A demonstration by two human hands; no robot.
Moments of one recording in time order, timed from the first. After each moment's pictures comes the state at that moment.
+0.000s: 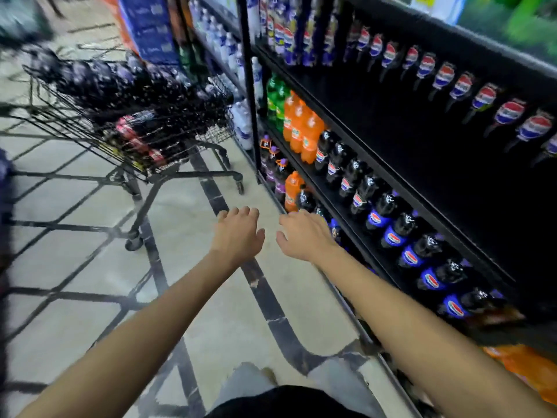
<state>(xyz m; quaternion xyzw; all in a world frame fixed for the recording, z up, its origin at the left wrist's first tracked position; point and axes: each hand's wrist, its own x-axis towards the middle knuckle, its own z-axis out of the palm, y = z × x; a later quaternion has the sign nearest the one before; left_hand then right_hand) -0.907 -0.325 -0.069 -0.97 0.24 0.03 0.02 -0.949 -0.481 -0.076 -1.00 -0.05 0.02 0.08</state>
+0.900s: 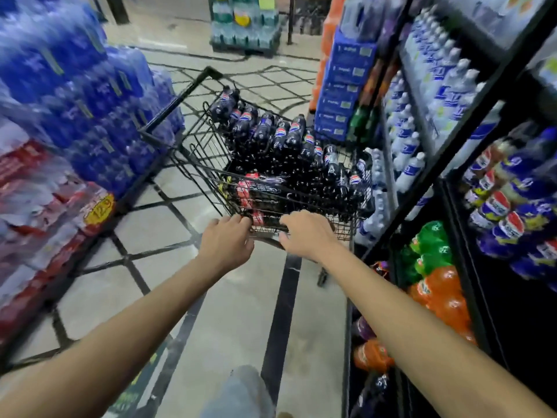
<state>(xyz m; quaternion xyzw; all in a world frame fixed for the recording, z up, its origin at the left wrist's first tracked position) -0.523 -0.199 -0.041 -1.00 -0.10 0.00 0.01 -0.426 -0.358 -0.033 -0.90 -0.42 0.01 0.05</state>
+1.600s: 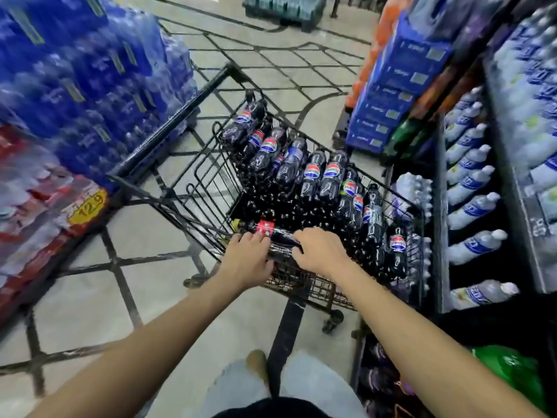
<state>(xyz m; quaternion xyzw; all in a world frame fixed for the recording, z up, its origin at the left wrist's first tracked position) -0.272 -0.070 -0.108 -0.99 -0.10 0.10 -0.03 -0.158 -0.206 -0.087 -0.89 -0.45 0.12 -0.02</state>
